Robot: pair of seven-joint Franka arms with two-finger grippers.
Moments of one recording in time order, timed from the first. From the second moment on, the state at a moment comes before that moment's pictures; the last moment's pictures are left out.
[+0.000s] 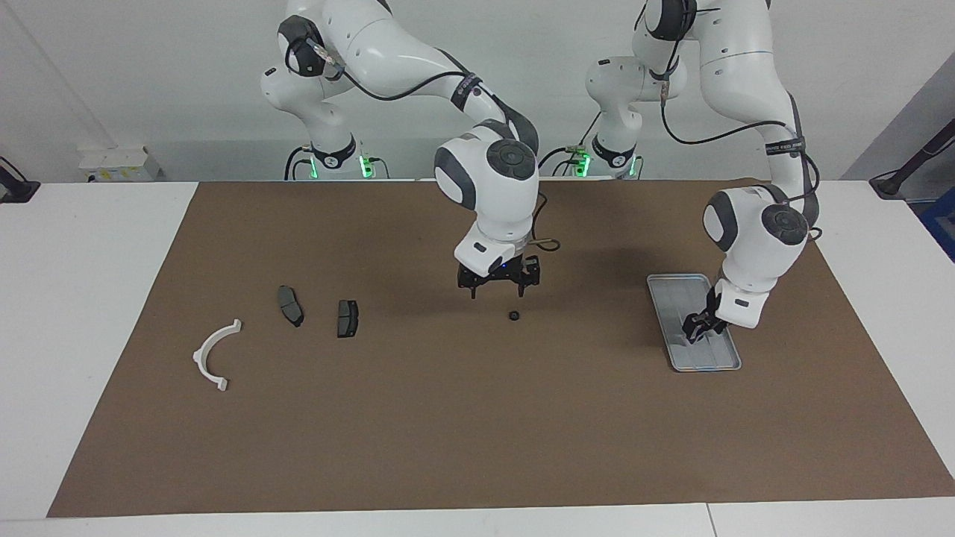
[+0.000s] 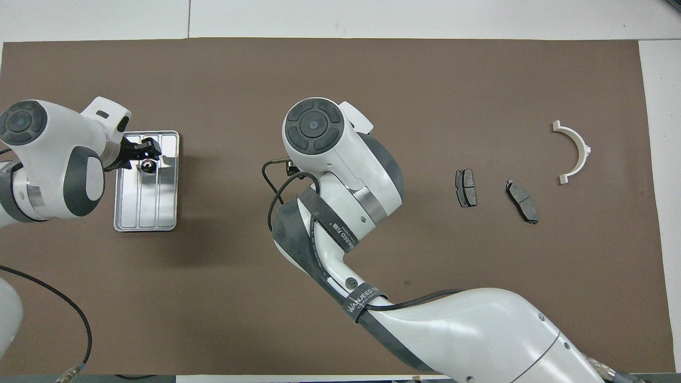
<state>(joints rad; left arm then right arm) -0.05 0.35 0.05 -1.95 0.02 2.36 -0.27 0.57 0.60 0.08 -1.30 -0.08 1.92 0.65</state>
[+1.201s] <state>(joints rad) -0.06 0.35 0.05 -1.97 0.01 2.39 -0.27 0.64 0.74 0.08 -1.28 -0.16 2.10 0.70</state>
